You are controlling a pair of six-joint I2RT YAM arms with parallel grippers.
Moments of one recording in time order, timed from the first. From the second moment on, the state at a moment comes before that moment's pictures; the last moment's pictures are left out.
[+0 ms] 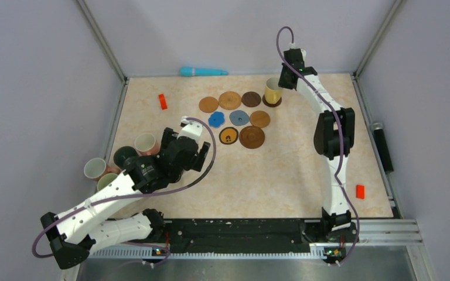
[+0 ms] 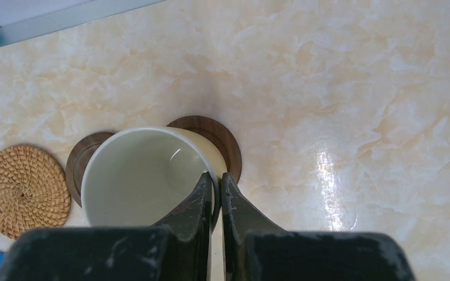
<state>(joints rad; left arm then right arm) -0.91 0.92 0.97 -0.76 -0.64 -0.21 0.23 2.29 2.11 -0.57 0.21 0.37</state>
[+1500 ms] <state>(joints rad) -0.81 0.86 0.97 -0.77 -0.77 -0.37 0.29 1.49 1.23 -0.37 -0.04 0.36</state>
